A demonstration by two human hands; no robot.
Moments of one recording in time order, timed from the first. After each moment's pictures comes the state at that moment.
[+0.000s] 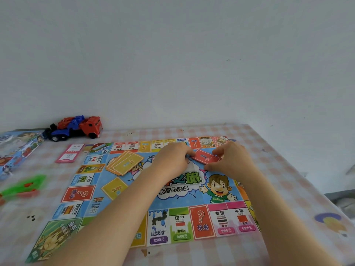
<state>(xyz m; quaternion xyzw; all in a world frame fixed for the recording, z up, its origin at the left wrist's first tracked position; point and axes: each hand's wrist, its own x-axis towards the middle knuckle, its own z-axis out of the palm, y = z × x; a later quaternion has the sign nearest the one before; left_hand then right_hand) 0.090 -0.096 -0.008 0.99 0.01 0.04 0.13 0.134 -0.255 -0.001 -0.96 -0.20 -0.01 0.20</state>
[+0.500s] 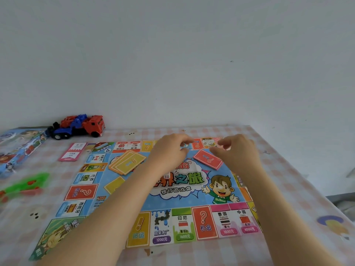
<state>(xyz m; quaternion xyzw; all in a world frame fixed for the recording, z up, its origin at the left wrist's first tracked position) 0.079 -0.081 0.004 0.95 0.03 0.14 0.26 0.136 -0.253 0.006 -0.93 -0.16 -0.09 0.31</state>
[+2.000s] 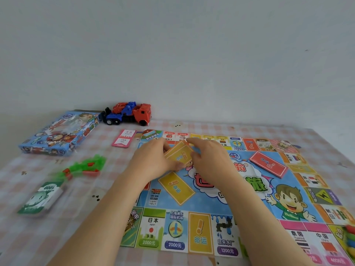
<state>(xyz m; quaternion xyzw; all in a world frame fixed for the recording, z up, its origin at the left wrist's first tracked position) -0.003 0.031 -0.013 0.94 0.25 0.09 0.22 0.076 -0.100 -0.013 -0.90 -0.37 -0.01 0.23</state>
